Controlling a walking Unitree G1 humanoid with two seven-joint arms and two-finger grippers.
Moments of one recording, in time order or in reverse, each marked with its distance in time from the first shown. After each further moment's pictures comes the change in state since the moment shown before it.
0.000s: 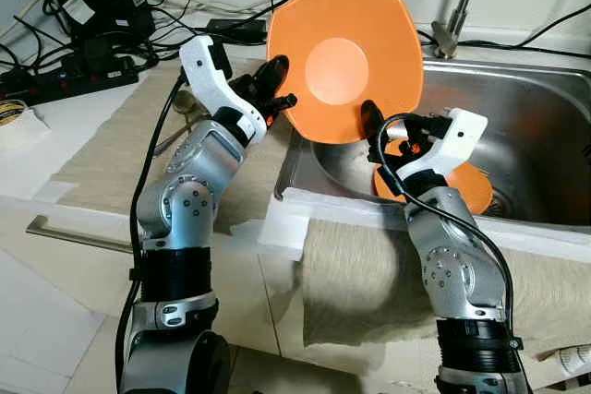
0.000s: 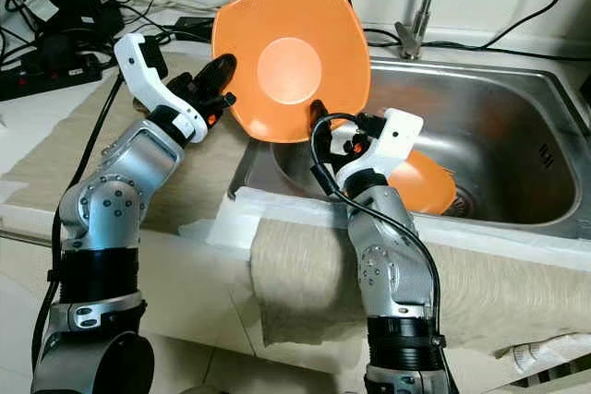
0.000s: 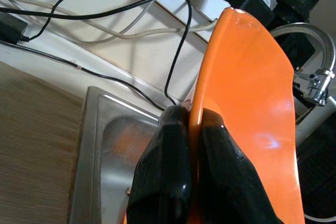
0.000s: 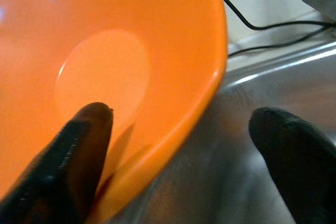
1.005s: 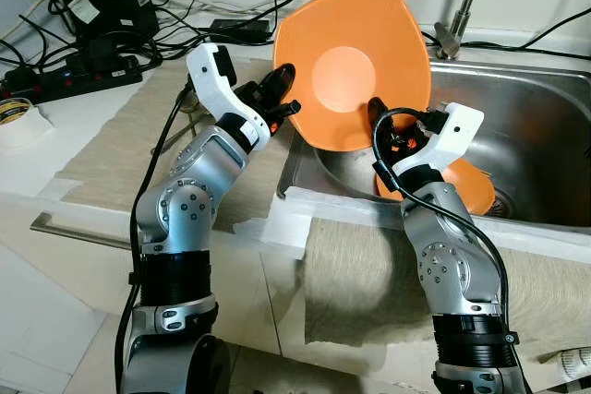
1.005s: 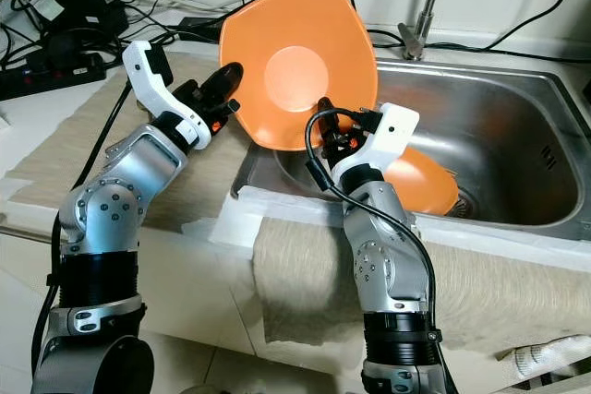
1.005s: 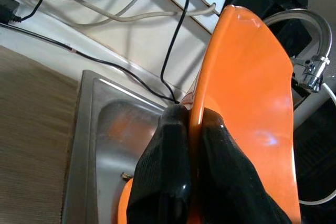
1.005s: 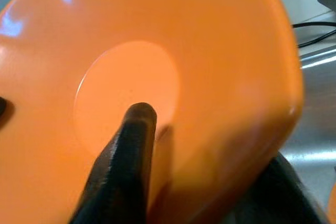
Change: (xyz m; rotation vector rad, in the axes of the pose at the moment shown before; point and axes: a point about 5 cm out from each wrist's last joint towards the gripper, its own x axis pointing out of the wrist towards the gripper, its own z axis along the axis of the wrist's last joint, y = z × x) left arm -0.002 -0.001 -0.009 -0.026 0.062 -0.019; right arm 0.001 0.001 0.000 0.006 -0.008 -0.004
